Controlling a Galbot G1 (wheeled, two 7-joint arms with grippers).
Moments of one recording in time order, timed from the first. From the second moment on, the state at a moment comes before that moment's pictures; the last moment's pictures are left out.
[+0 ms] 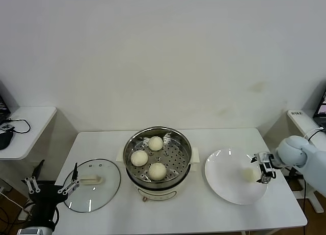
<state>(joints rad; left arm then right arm) 1.88 -1.28 -0.81 -2.46 -0.02 0.15 -0.15 -0.27 0.46 -0.56 1.40 -0.20 -0.22 -0.98</state>
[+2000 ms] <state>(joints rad) 1.86 -1.27 -0.81 -2.46 -0.02 0.14 -0.15 0.53 0.63 -1.06 1.65 0.33 -0.49 -0.93</state>
